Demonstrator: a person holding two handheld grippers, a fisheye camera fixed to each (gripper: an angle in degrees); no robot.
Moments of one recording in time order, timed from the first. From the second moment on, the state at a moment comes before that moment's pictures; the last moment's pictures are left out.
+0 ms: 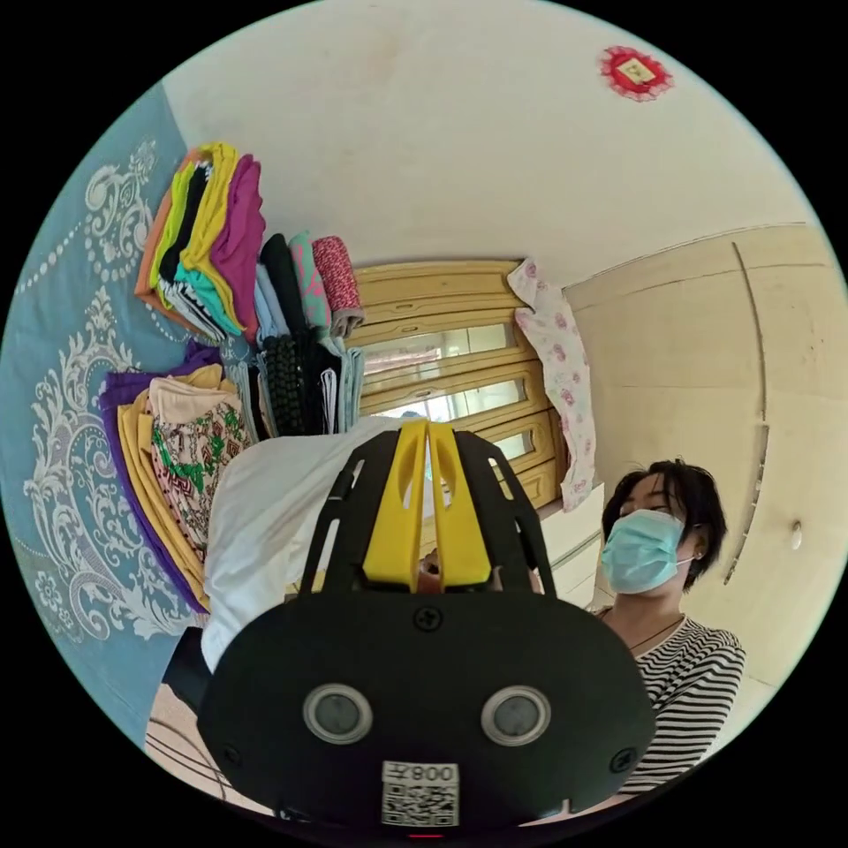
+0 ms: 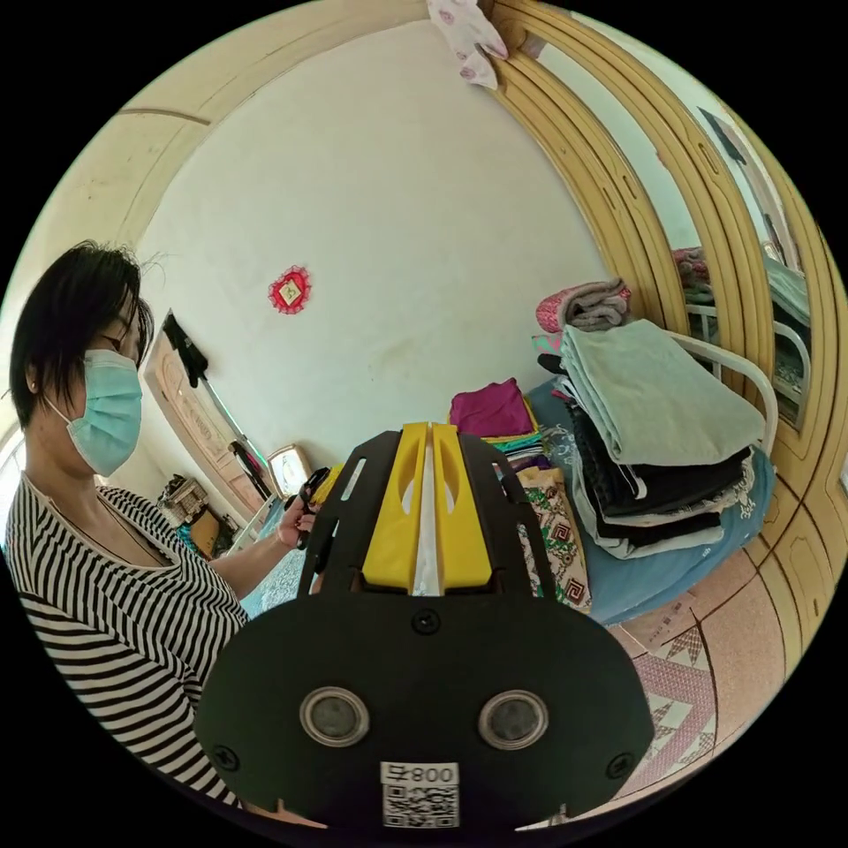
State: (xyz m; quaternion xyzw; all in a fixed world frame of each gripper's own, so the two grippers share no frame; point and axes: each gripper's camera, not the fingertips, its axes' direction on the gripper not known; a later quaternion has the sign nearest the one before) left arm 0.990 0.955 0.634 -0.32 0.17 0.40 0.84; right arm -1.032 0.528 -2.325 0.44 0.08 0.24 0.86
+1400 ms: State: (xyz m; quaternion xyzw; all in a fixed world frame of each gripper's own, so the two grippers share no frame) left arm 1.226 1.263 -0.175 0.12 0.23 0.84 0.47; right arm -1.320 0.198 -2.141 0.56 0.02 -0.22 0.80
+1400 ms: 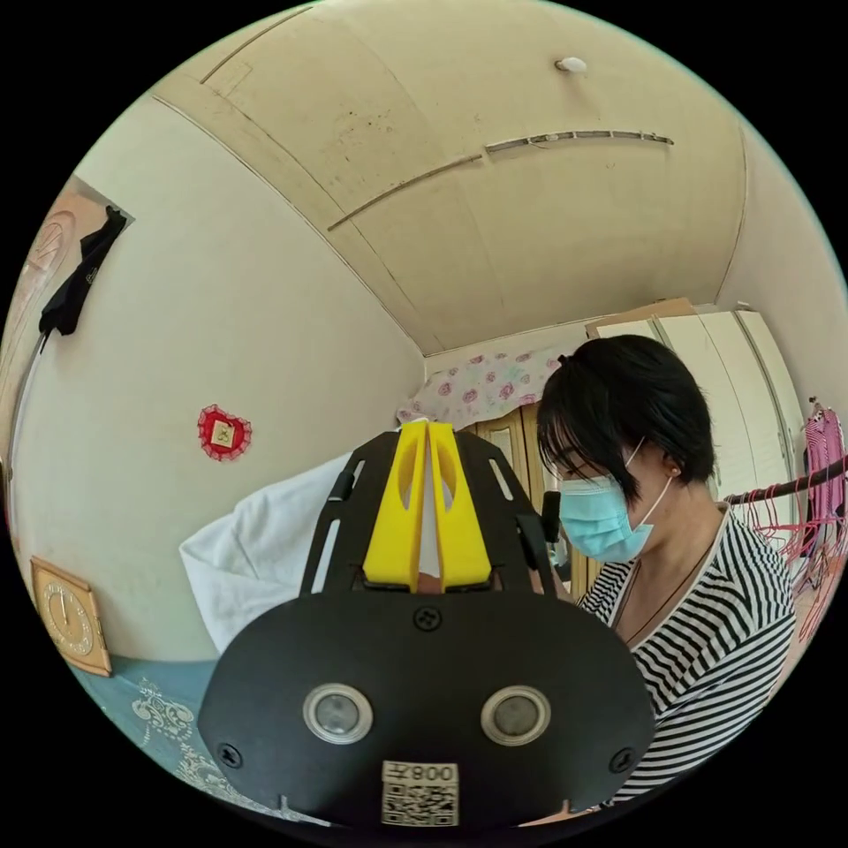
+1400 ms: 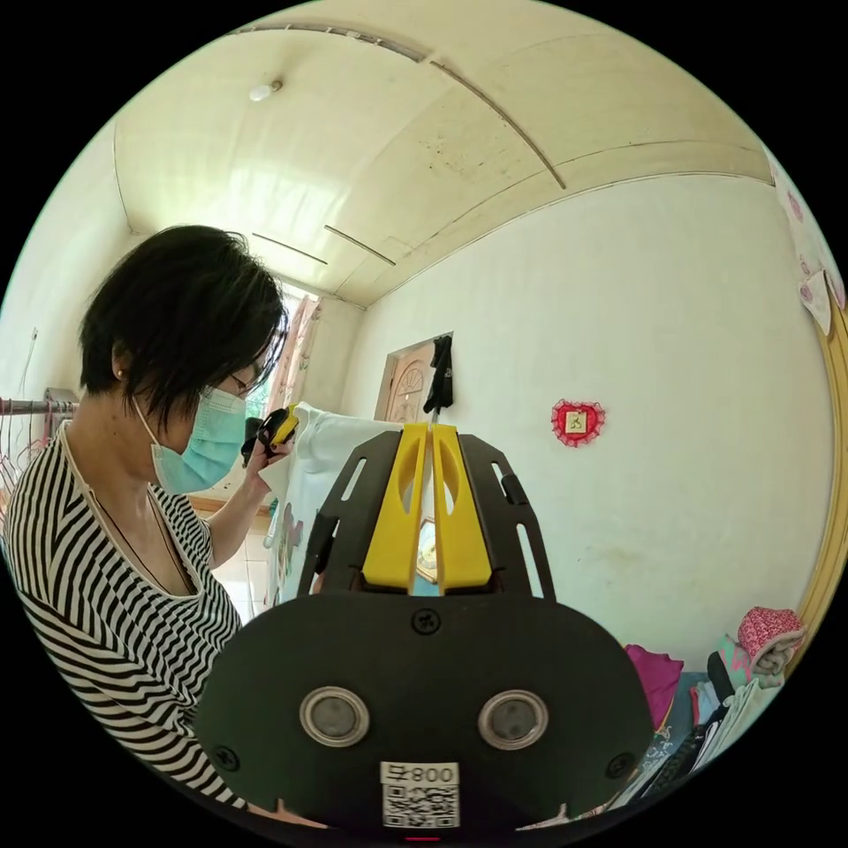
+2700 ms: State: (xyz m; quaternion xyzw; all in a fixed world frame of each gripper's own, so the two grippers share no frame) left arm 1.055 0.524 0.051 0.04 -0.32 0.48 0.81; right arm -0.728 -0.316 -0.960 -0.07 -0.01 0.18 0.98
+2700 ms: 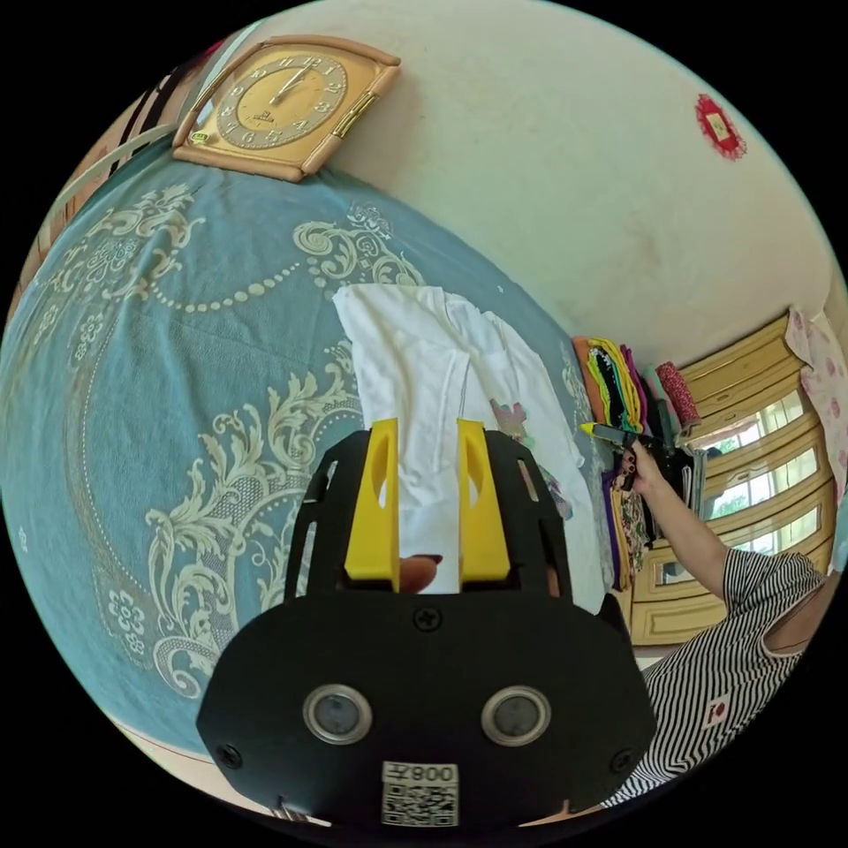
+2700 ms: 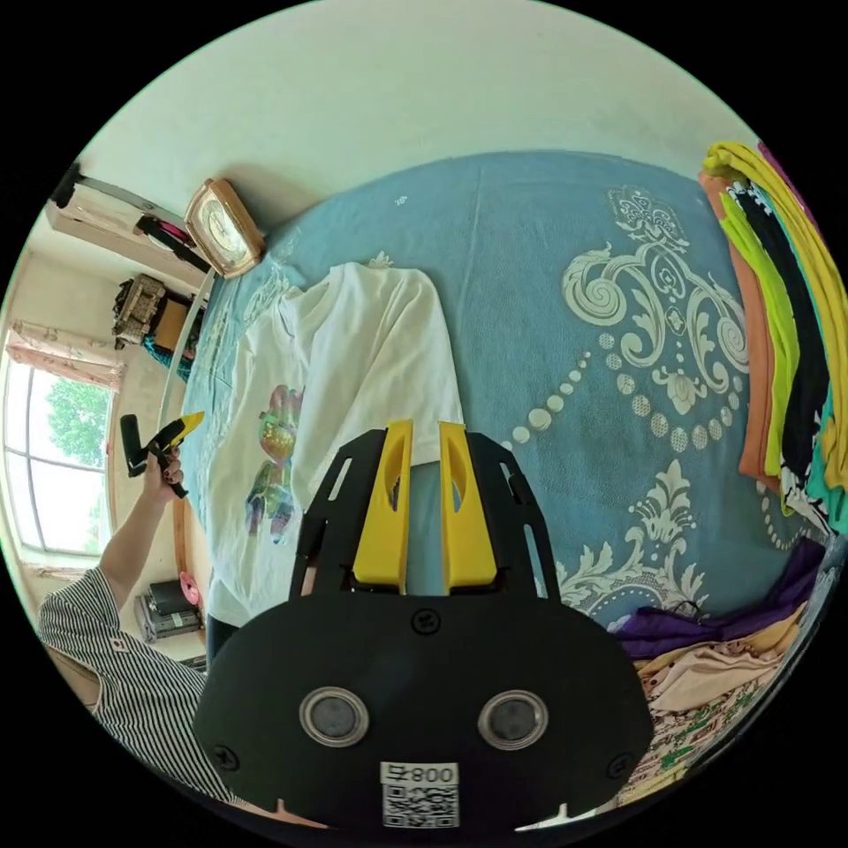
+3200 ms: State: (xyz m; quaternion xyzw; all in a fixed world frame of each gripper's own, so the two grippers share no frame) left arm 1.012 0.482 0.177 0.00 -0.48 0.53 0.70; right arm -0.733 -0.341 -0.749 -0.13 0.10 0.16 0.97
